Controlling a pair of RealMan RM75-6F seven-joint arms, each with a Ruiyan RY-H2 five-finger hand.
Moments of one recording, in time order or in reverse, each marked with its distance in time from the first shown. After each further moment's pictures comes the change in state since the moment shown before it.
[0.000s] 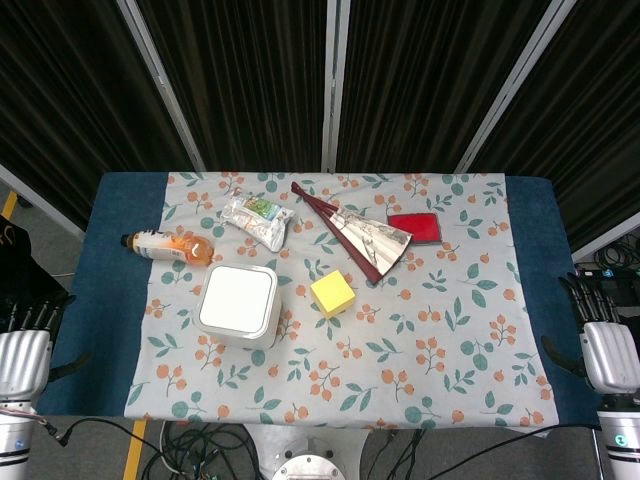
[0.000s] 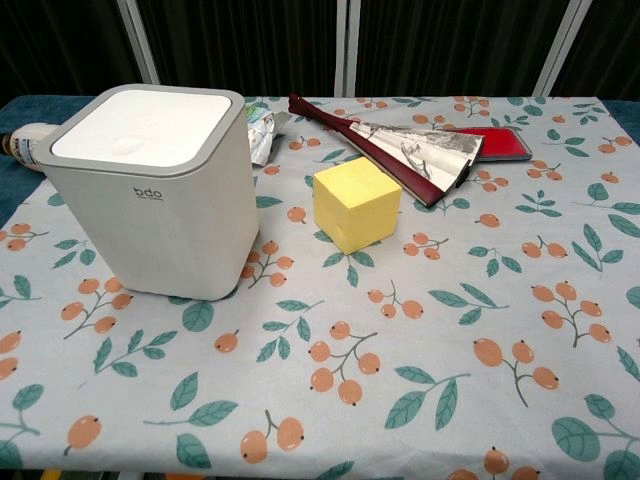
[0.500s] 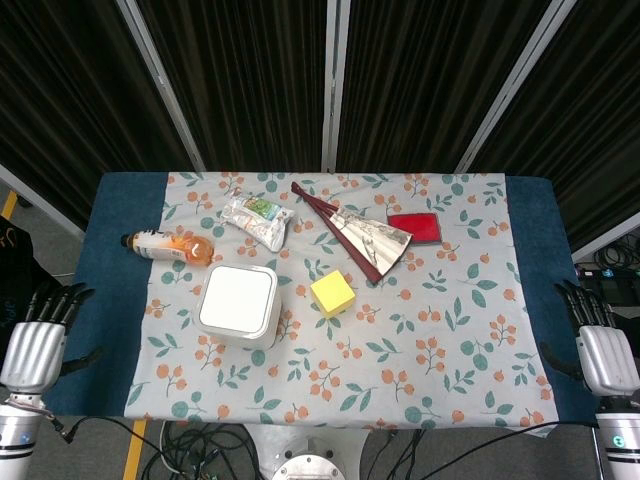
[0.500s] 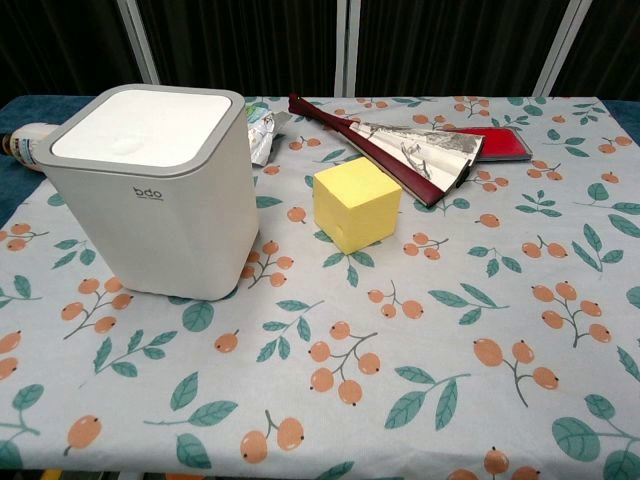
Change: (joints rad) left arm -0.050 0.032 0.001 -0.019 0.099 -0.007 -0.032; right arm -0.013 0.006 0.006 -0.004 0.014 -0.076 -0.020
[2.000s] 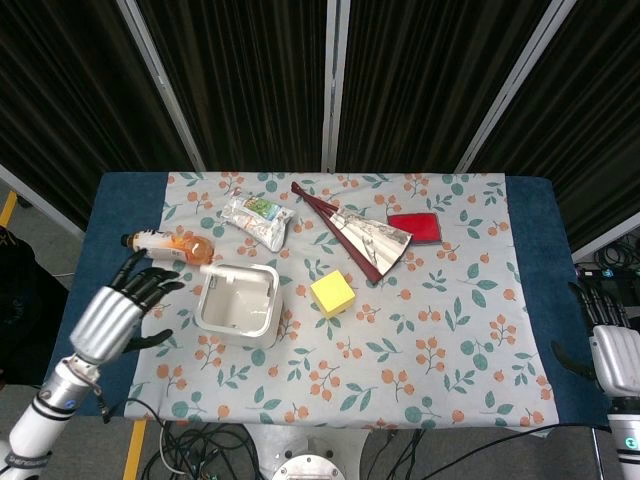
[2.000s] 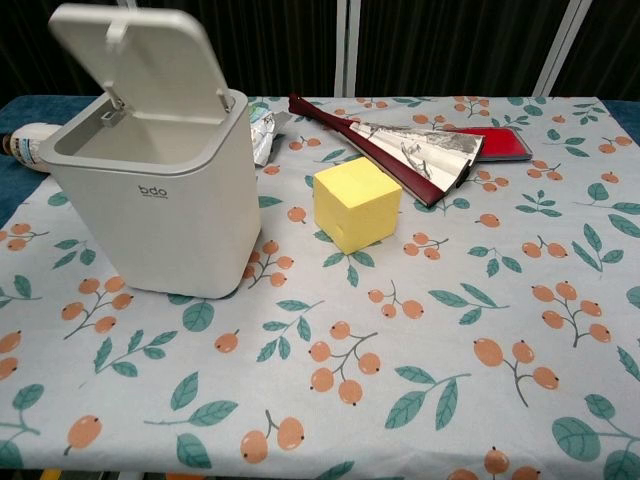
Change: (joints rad) left arm -0.247 0.044 0.019 -0.068 0.177 -0.017 -0.059; right arm -0.039 0.027 0.048 0.006 -0.010 -0.009 0.034
